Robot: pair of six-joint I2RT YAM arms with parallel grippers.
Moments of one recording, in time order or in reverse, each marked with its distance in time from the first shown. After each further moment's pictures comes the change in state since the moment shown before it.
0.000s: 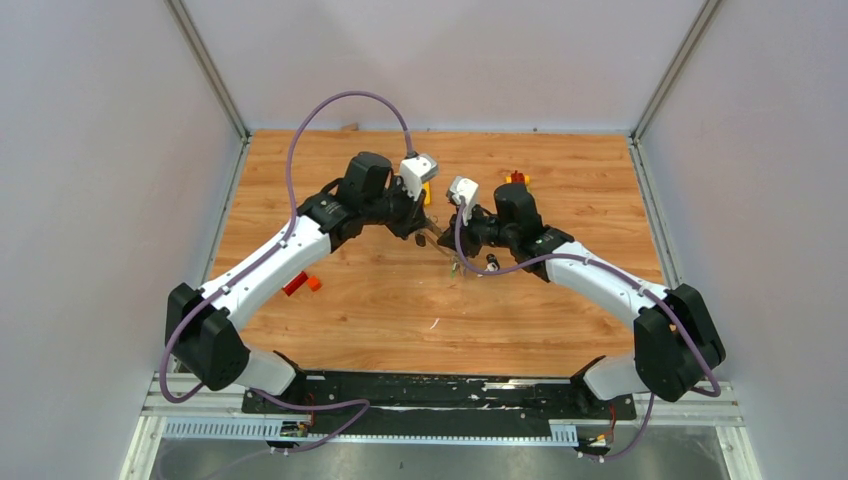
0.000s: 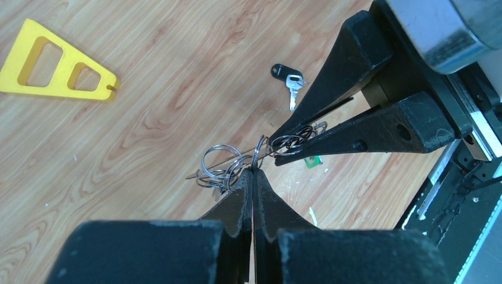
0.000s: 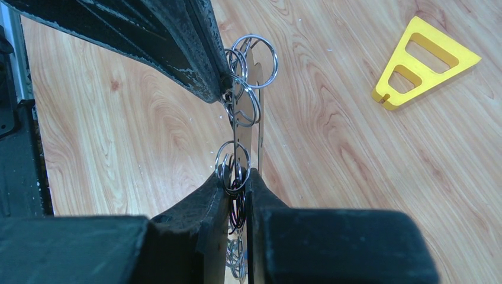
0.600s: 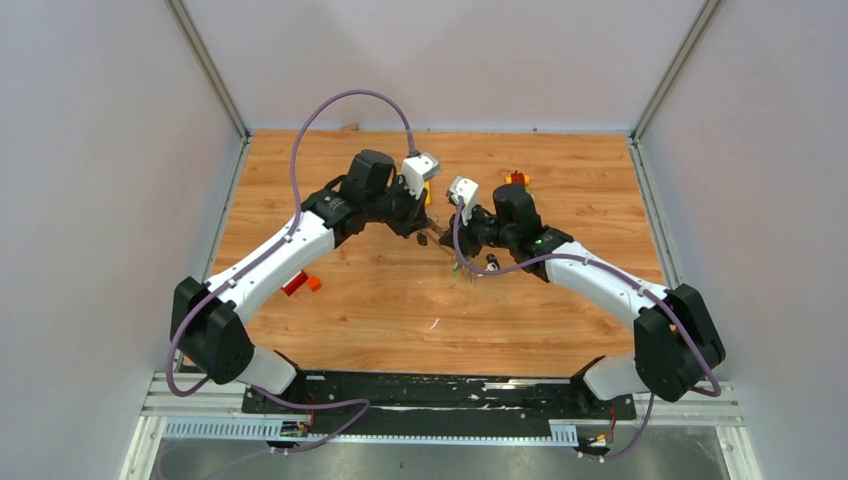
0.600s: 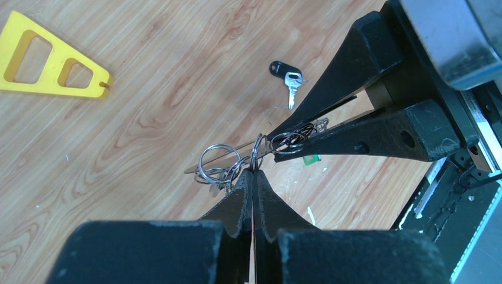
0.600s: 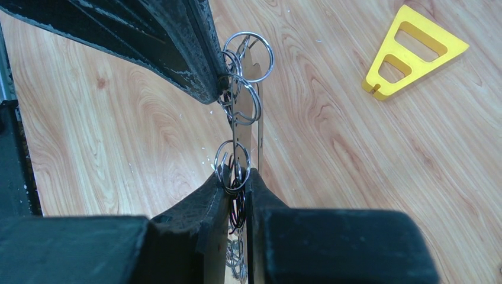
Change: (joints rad) left arm 0.008 0.032 0.017 -0.013 0.022 -0.008; right arm 0.005 0.000 0.003 -0.017 0.050 -0.003
